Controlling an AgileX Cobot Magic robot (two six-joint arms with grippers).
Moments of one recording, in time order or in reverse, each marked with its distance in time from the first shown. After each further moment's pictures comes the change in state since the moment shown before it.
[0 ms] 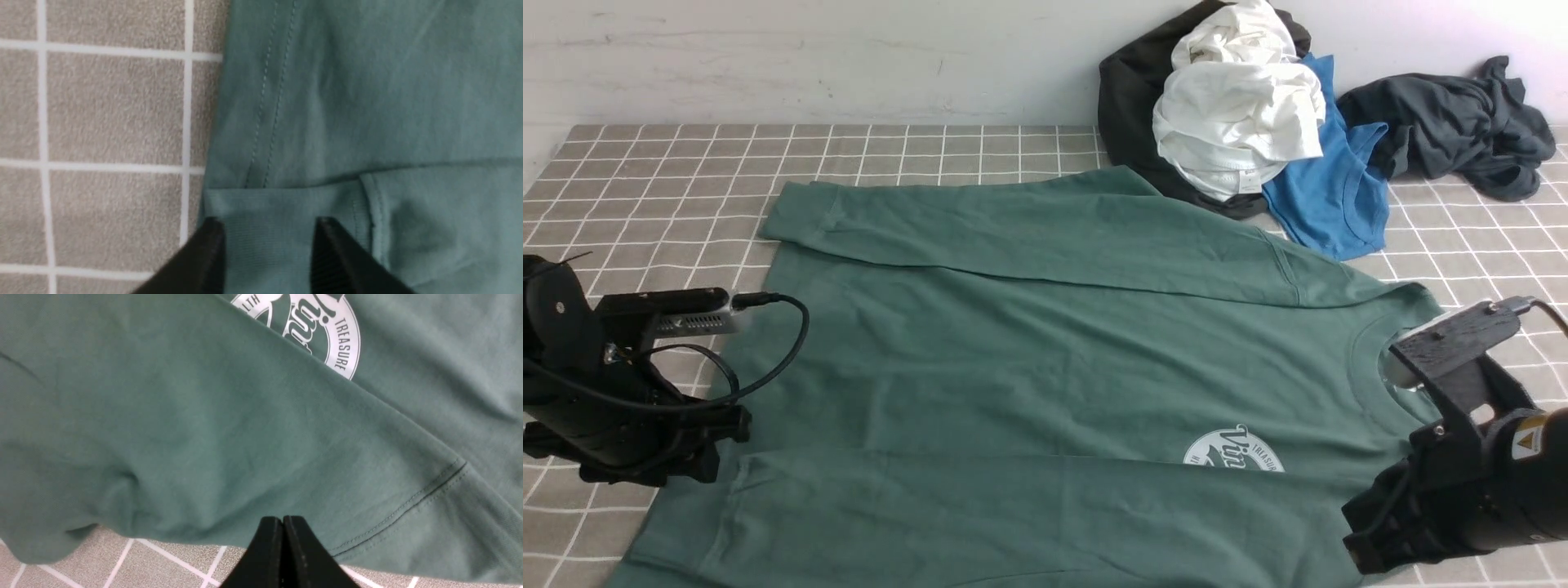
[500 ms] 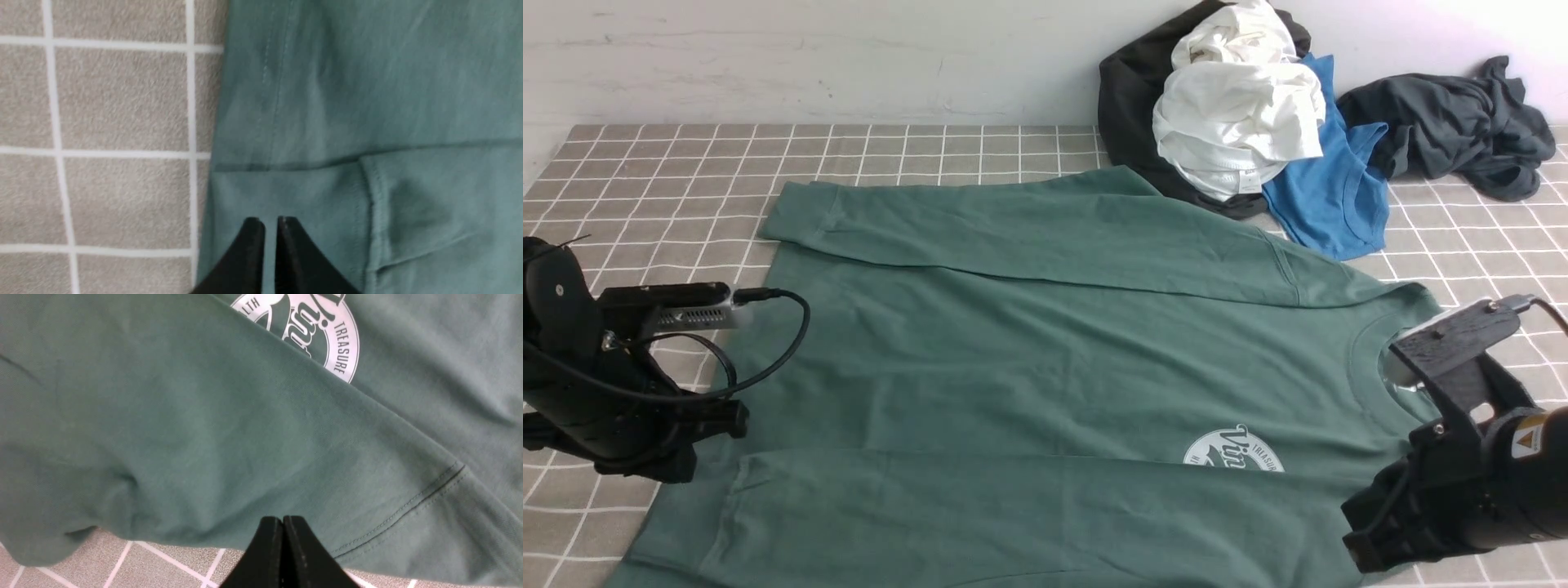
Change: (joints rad) right arm 0.000 0.000 0.000 0.000 -0.006 -0.003; left arm 0.000 -0.013 -0.037 0.035 0.092 0.000
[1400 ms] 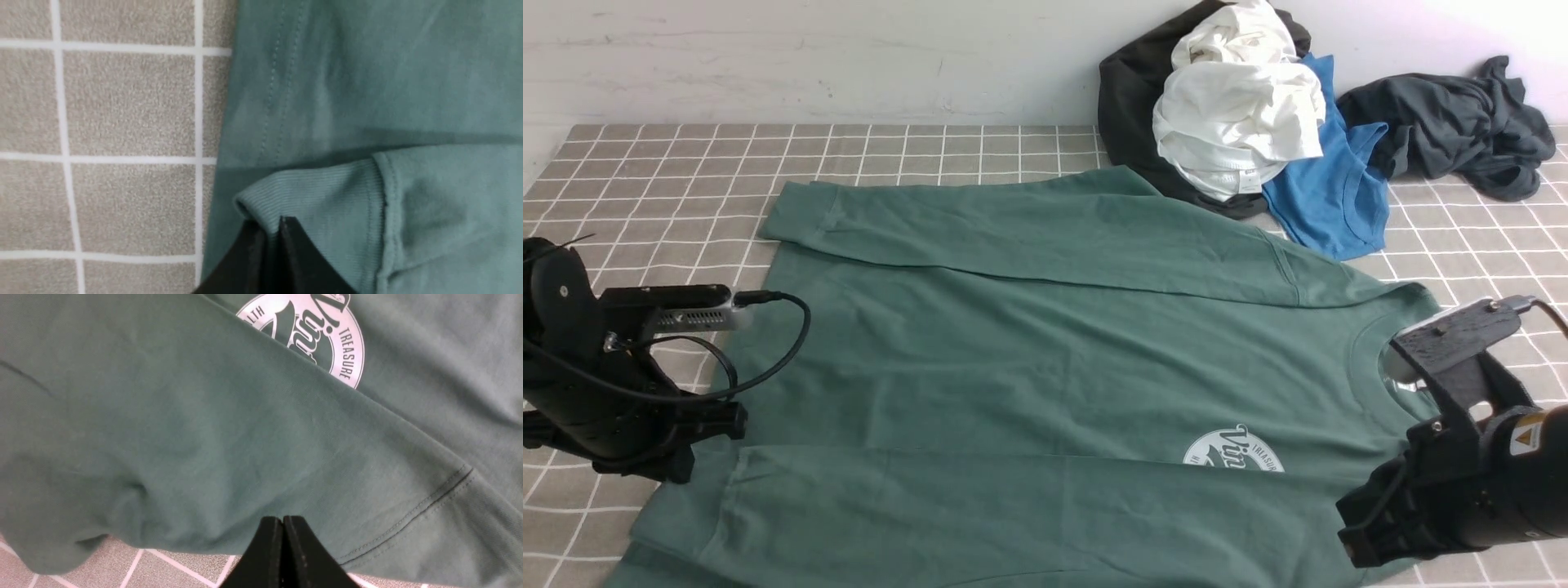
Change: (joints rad) right arm 0.000 0.000 0.000 0.030 -0.006 0.000; left arm -0.020 -0.008 -0.006 0.016 -0.009 -0.004
